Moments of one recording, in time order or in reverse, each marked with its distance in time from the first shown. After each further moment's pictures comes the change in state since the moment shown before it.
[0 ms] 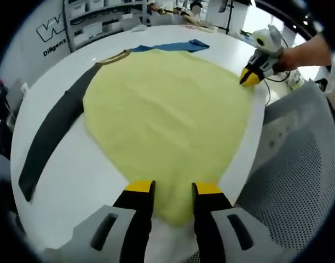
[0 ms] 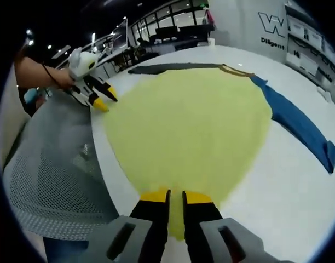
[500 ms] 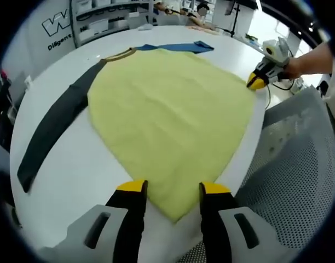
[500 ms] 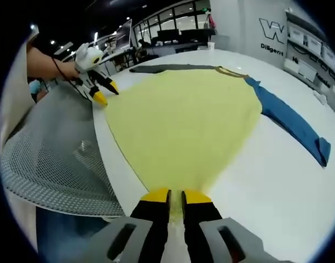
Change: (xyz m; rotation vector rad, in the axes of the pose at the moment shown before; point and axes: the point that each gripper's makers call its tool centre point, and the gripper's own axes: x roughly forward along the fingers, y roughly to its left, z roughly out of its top) left arm -0.007 -0.001 0.003 -0.037 -0.023 -0.007; right arm -0.021 -0.007 -0.011 -0.034 0.002 -0.010
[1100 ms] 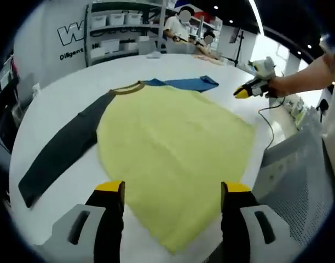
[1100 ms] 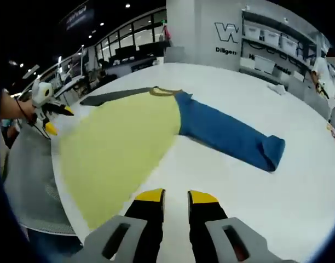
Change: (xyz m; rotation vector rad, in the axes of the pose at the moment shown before) left arm -0.004 0.001 0.067 -0.059 -0.224 -0.005; right arm -0.042 -0.164 0.042 0.205 -0.160 -0.353
